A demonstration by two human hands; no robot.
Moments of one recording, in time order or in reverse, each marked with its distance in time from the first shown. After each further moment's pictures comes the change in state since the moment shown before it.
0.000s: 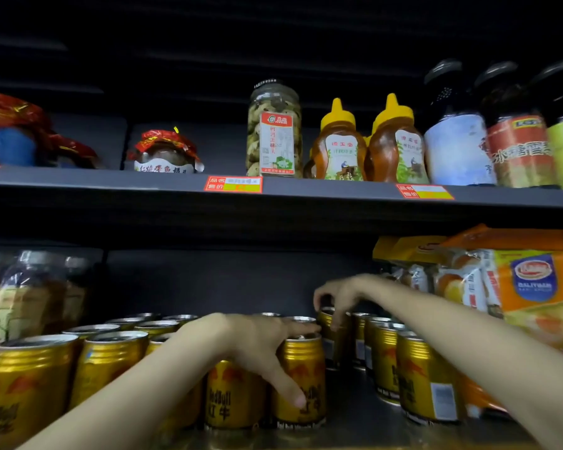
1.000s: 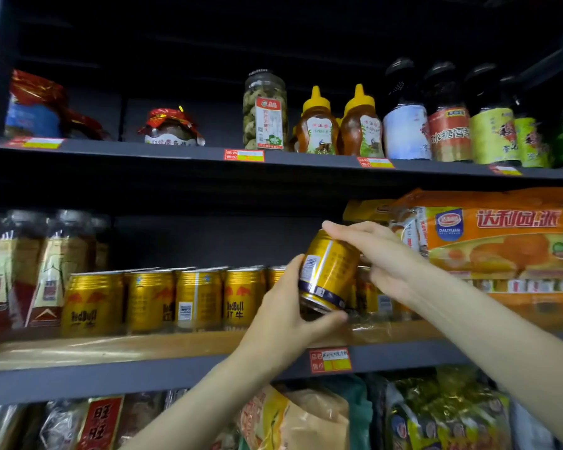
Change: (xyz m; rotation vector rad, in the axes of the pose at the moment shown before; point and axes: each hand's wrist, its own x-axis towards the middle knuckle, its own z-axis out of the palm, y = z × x) left_hand -0.066 0.061 0.098 -0.635 0.800 0.378; right_hand -0.222 -0.105 0.037 1.421 0.746 0.116
